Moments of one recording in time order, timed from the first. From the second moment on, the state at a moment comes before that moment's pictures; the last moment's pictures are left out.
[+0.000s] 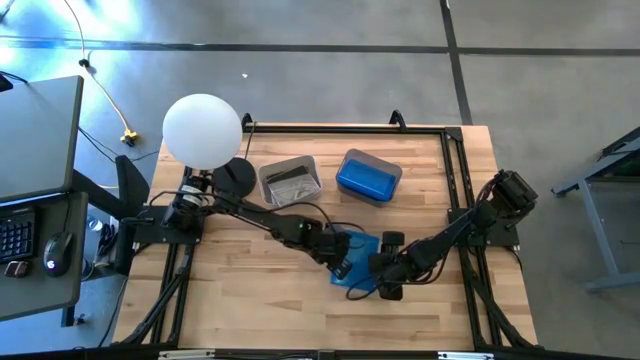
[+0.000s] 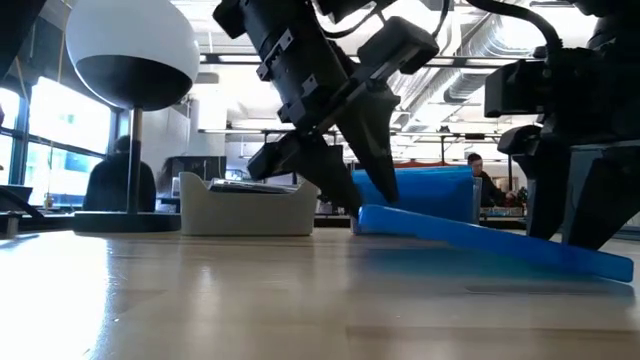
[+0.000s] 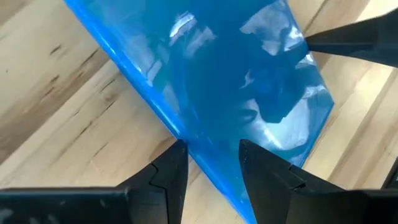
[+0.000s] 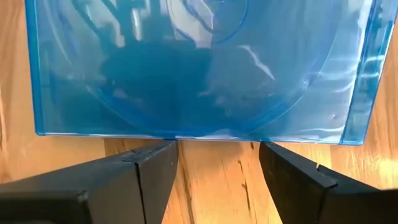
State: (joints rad) left arm -0.20 2.04 1.48 -0.39 -0.04 -1.01; right arm 0.52 1.72 0.88 -0.47 0.34 0.58
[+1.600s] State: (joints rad) left arm -0.38 2.03 1.48 -1.04 -0.45 -1.49; right arm 0.50 1.68 0.82 -0.26 0.46 0.39
